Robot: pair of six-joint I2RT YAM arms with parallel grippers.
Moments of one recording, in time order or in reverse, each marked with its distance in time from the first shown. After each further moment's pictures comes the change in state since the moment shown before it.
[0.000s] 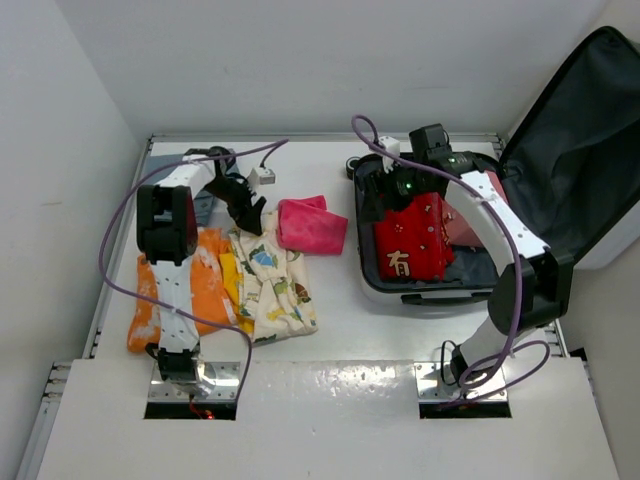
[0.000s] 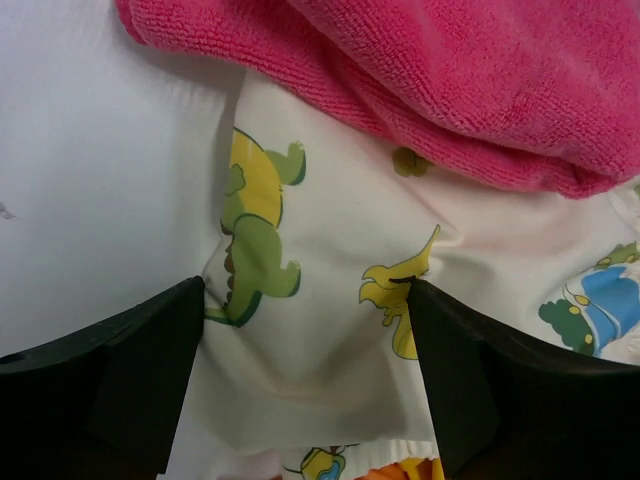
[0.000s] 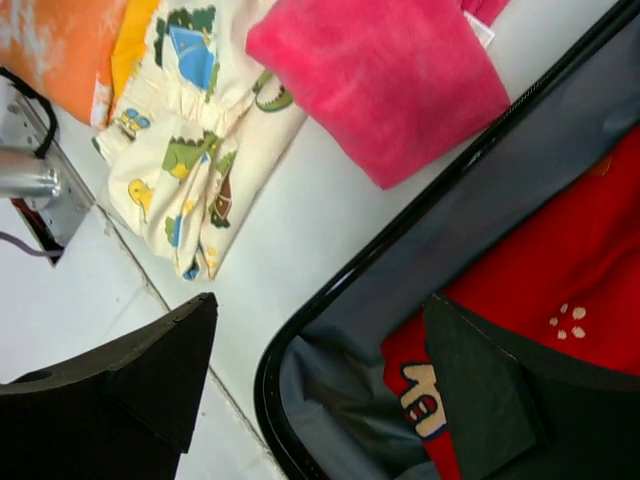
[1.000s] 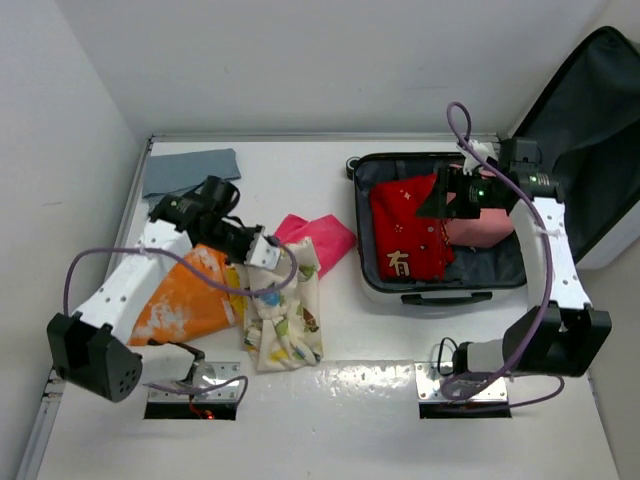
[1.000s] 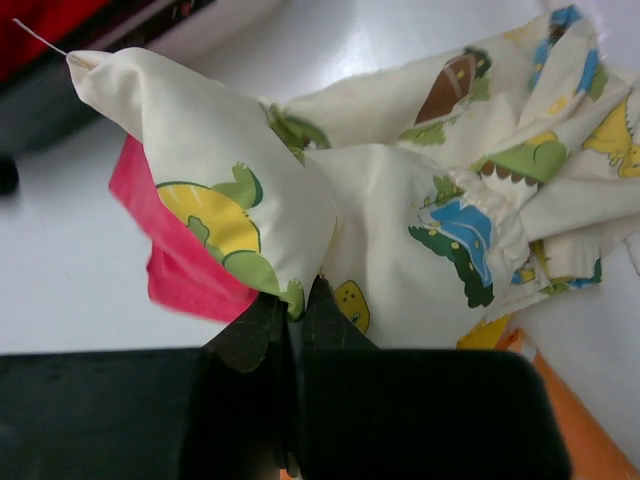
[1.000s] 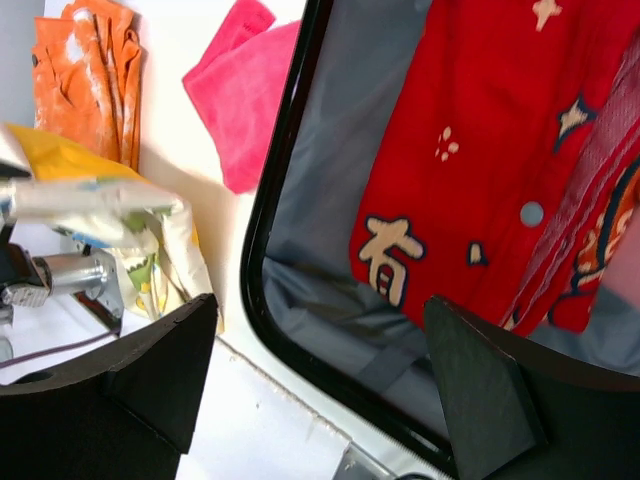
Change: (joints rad) left arm -0.277 -0.999 -0.612 -0.104 0.057 0.563; right arm -0.396 -0.242 -0.118 -0.120 -0.068 0.107
